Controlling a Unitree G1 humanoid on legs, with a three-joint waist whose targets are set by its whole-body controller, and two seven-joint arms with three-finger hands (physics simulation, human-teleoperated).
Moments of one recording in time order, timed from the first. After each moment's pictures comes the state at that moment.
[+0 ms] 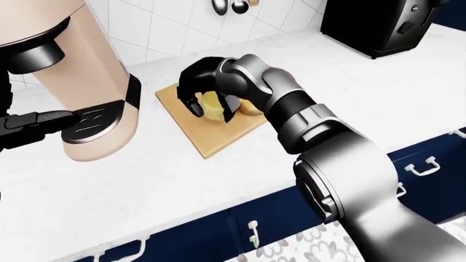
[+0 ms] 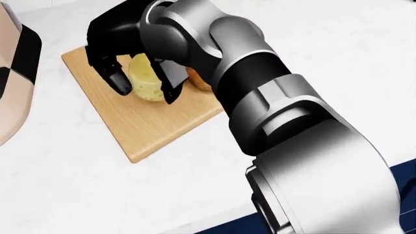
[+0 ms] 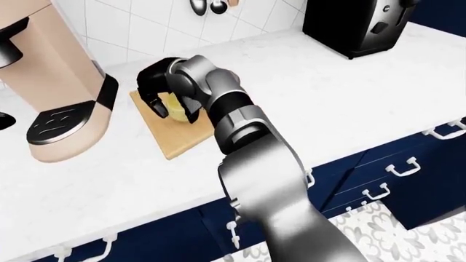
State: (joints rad) left arm -0.31 0.67 0.71 -0.55 -0.70 0.81 0.18; right arm -1.64 0.03 0.04 1.41 -1.28 -0.52 0.39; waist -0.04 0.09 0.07
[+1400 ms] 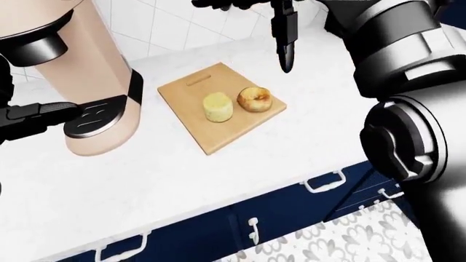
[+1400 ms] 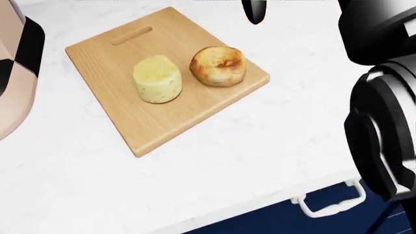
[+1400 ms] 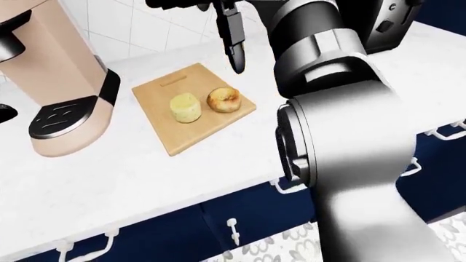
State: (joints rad) left arm -0.36 0.70 0.68 -0.54 -0.72 0.83 0.22; right arm -1.87 -0.28 -0.03 1.37 -1.00 -0.56 0.84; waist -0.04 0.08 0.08
